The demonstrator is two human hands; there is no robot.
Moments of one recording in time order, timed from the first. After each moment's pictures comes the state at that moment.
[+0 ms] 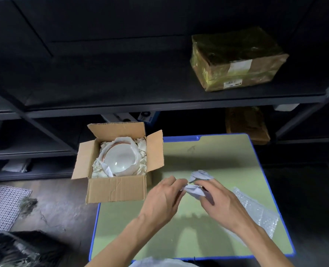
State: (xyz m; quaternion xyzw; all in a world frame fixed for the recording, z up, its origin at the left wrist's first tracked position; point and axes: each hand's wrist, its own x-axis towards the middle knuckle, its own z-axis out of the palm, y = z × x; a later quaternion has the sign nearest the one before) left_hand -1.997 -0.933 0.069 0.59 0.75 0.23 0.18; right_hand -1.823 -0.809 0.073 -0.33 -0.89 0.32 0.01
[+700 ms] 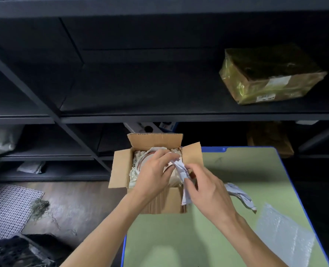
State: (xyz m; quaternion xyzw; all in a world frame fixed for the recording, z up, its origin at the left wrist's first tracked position) left_hand -2.148 -0.954 0.106 0.53 0.76 0.36 0.11; right_hand -1.981 -0.876 0.140 -0.35 -0.88 0.31 0.10
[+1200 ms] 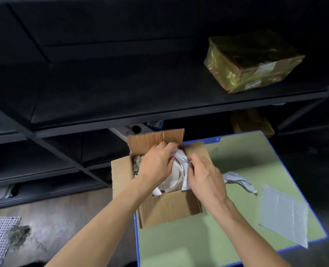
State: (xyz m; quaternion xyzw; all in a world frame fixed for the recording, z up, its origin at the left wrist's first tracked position) left_hand -2.207 -0.920 0.070 0.62 0.74 0.25 0.10; right_hand -2.040 -0.881 0.095 -0.48 -0.85 0.16 0.12
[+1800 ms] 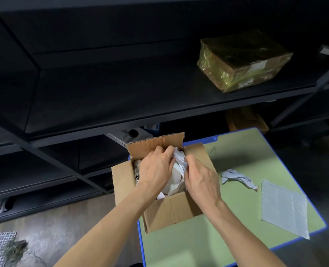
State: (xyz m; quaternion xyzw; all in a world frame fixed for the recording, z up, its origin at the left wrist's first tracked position) left_hand -2.203 -0.927 0.076 0.59 0.78 0.19 0.02; right_hand -2.053 -0.891 0.077 -0.48 -0.87 0.06 0.14
